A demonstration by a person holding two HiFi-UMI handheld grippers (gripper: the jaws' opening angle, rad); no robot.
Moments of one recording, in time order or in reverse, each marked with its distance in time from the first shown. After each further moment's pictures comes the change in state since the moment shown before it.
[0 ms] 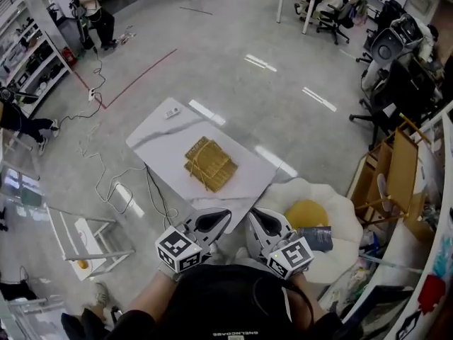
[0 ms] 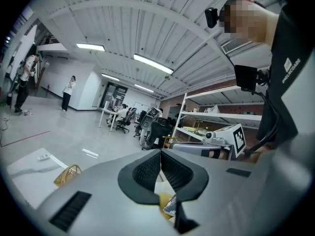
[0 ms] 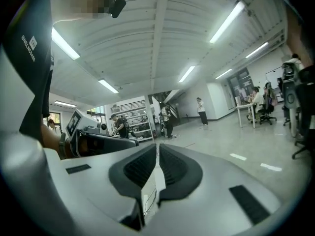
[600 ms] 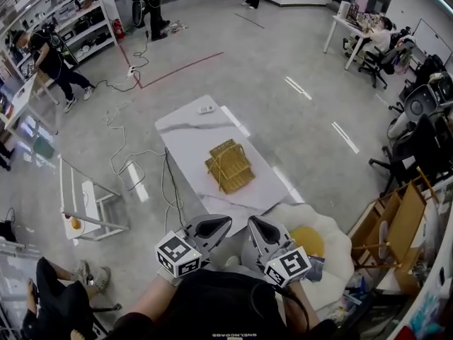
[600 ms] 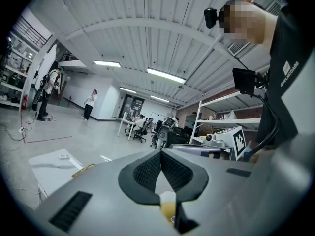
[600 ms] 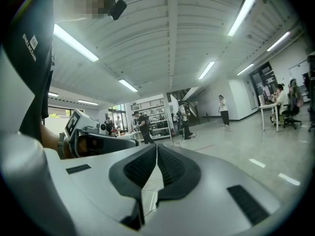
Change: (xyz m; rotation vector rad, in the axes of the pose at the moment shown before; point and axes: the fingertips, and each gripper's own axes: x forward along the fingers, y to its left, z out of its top) left arm -0.049 -0.019 0.004 -0.027 -0.141 0.223; right arm 0.004 0.044 0.009 -0.072 0.018 0.236
